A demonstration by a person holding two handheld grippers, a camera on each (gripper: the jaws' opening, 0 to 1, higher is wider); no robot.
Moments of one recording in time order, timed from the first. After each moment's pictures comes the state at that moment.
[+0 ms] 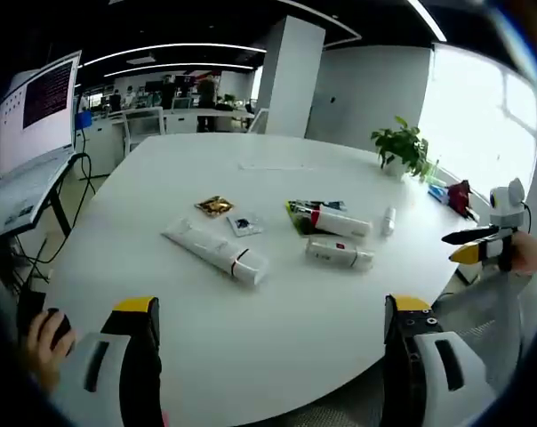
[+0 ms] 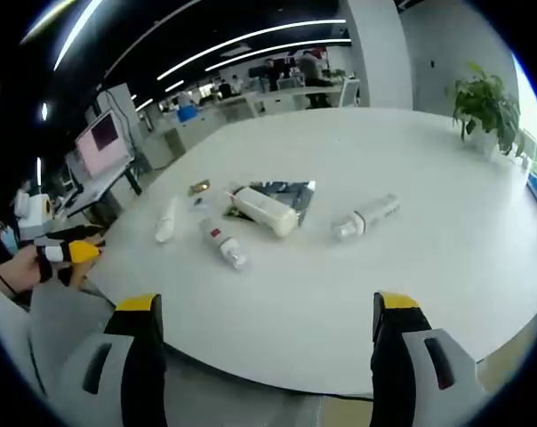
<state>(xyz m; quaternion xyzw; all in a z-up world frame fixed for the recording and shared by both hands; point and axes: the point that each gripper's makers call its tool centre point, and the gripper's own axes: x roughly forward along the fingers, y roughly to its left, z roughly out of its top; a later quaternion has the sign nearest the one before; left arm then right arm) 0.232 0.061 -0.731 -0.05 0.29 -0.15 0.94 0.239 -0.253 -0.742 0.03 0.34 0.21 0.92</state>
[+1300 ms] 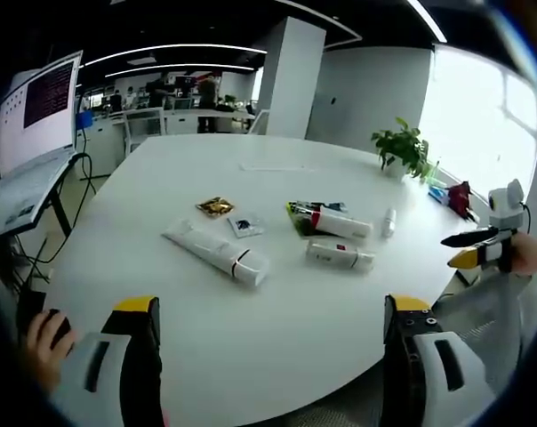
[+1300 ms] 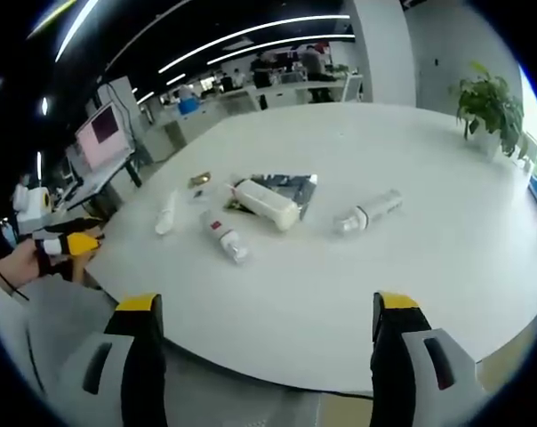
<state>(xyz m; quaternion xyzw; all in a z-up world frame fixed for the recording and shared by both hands) 0.233 0.063 -0.731 -0.05 0.29 -0.15 0.95 0.237 -0.253 -0.747 0.02 0.36 0.21 0.91</state>
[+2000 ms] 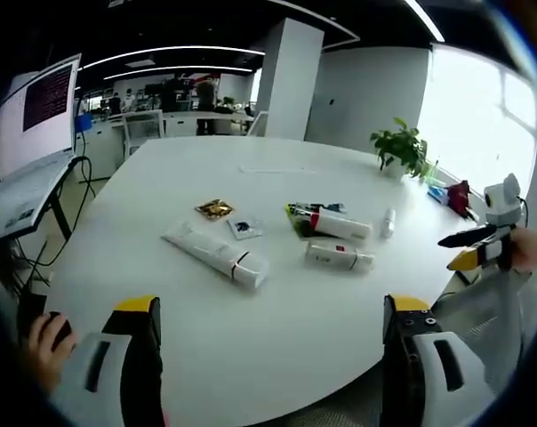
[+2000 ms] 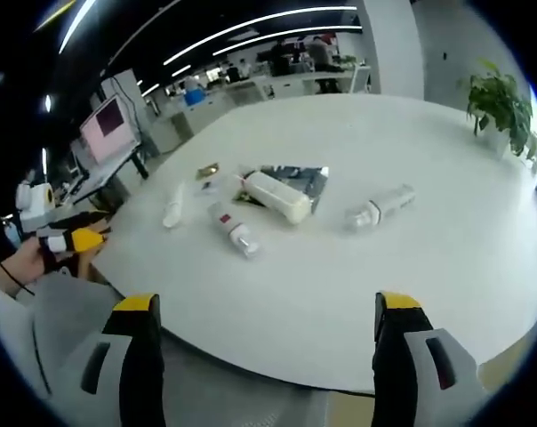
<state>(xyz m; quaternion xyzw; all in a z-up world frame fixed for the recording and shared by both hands) 0.233 0.062 -0.729 -0.05 0.28 -0.15 0.95 0.237 -0.240 -0.751 0.02 0.38 0.23 0.90</state>
